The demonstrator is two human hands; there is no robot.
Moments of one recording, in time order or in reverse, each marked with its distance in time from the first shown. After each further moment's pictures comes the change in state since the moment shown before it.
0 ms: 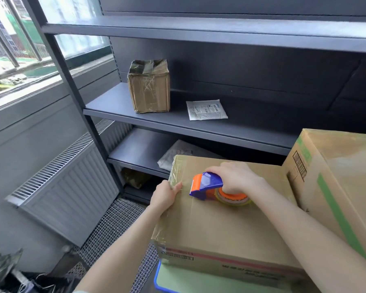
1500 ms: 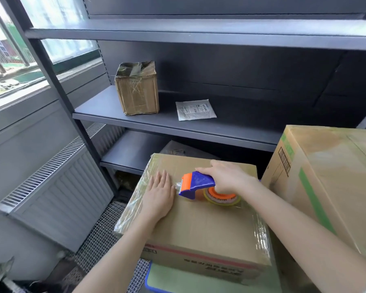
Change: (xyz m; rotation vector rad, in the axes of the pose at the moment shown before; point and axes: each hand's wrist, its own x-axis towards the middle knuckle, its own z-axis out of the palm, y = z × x) left_hand -0.020 0.010 0.016 0.591 0.133 0.401; right_hand -0.016 0.013 0.004 0.033 0.019 -0.010
